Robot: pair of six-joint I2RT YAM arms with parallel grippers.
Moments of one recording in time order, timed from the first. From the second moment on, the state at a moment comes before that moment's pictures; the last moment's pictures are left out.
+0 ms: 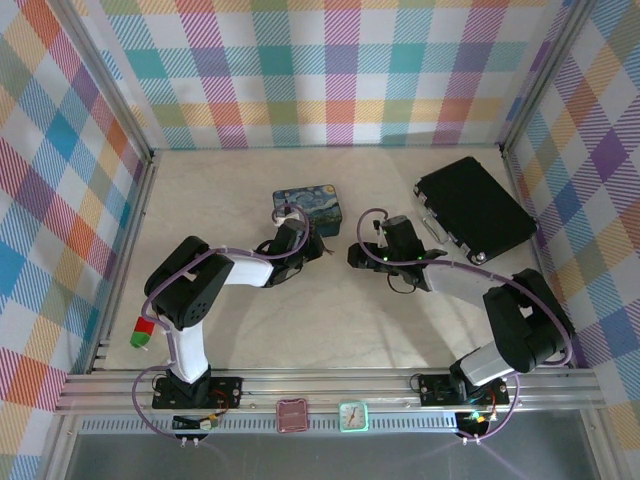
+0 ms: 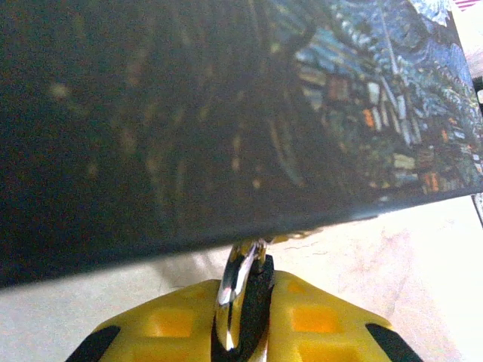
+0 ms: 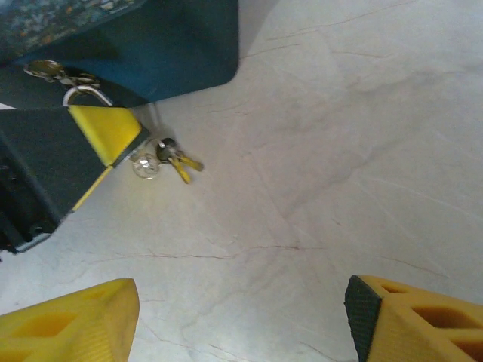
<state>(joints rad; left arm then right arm) -0.62 1.88 0.87 0.39 -0.03 -0.86 0.52 1.50 0.73 -0.01 -0.19 0.56</state>
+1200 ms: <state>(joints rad) -0.61 1.87 0.78 0.73 0.15 -1.16 0.44 1.94 0.68 0.98 -0.63 0.96</state>
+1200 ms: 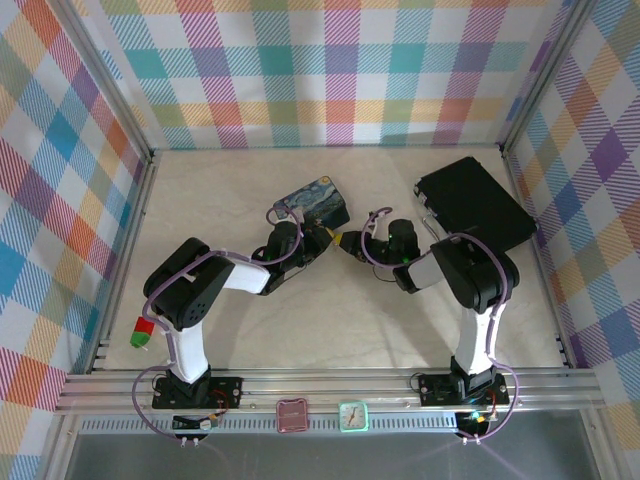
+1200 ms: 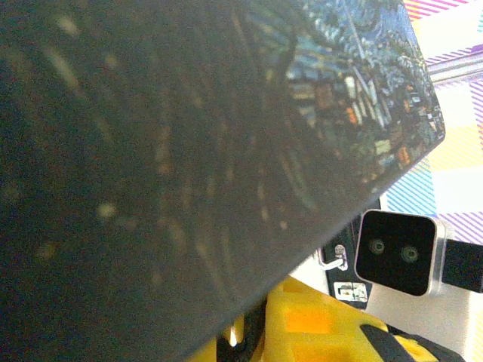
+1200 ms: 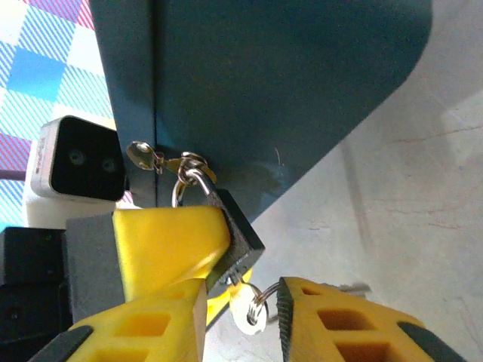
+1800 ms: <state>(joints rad) -0.61 1.87 0.77 0.75 0.16 -1.16 0.46 1.99 0.68 1.05 -0.66 1.03</state>
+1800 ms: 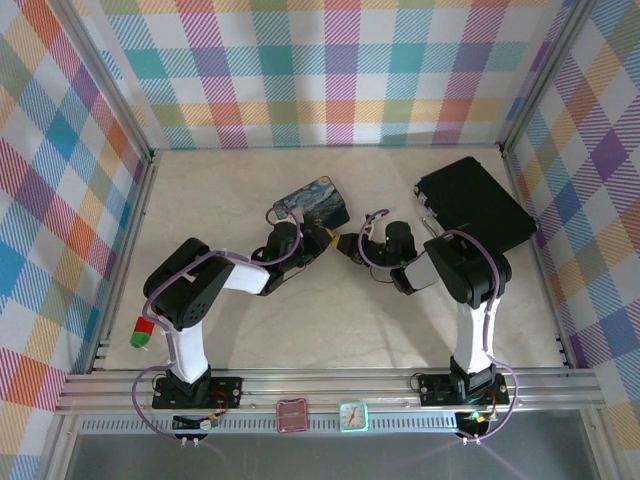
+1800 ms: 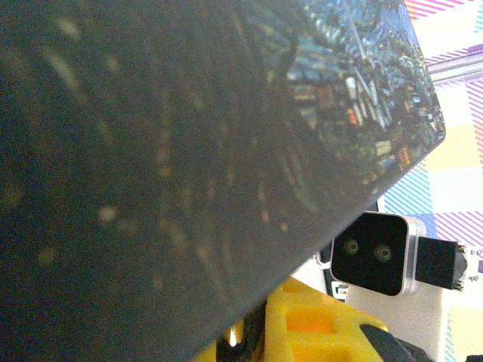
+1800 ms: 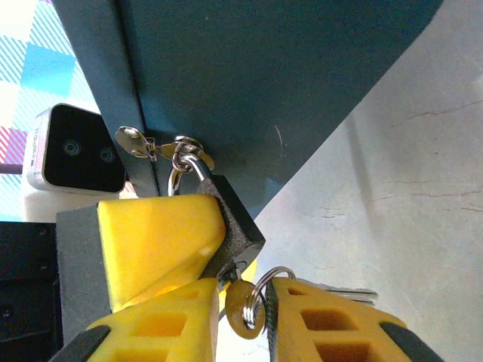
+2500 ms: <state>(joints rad) -0.60 1.89 0.70 0.99 0.13 -1.12 0.46 2.04 0.71 1.21 -0.69 1.54</state>
